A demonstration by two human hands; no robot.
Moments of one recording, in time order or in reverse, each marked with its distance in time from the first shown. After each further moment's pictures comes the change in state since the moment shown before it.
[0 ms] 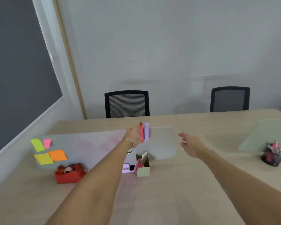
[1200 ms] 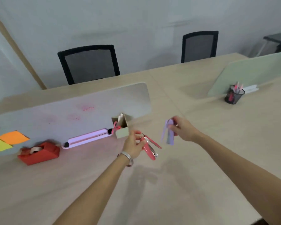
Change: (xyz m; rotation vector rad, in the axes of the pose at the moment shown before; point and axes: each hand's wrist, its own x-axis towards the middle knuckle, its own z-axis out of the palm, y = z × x) left_hand -0.101 -0.028 0.146 -0.675 -0.268 -0.053; right_hand -0.069 0.076 0.071 0.458 -0.076 0.167
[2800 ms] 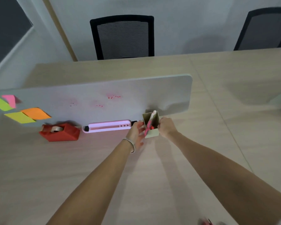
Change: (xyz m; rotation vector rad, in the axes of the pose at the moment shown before) left_hand 0.106 -0.054 -0.072 -0.593 0.103 -0.561; right_hand 0.156 -0.036 0.167 -0.437 -0.150 0.080
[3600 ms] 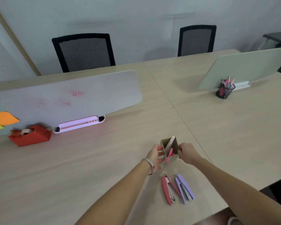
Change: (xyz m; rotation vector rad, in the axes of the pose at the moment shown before) left_hand -0.114 -0.194 0.158 0.214 -0.264 -0.220; right_hand -0.236 0.233 -0.017 -0.065 0.001 0.205
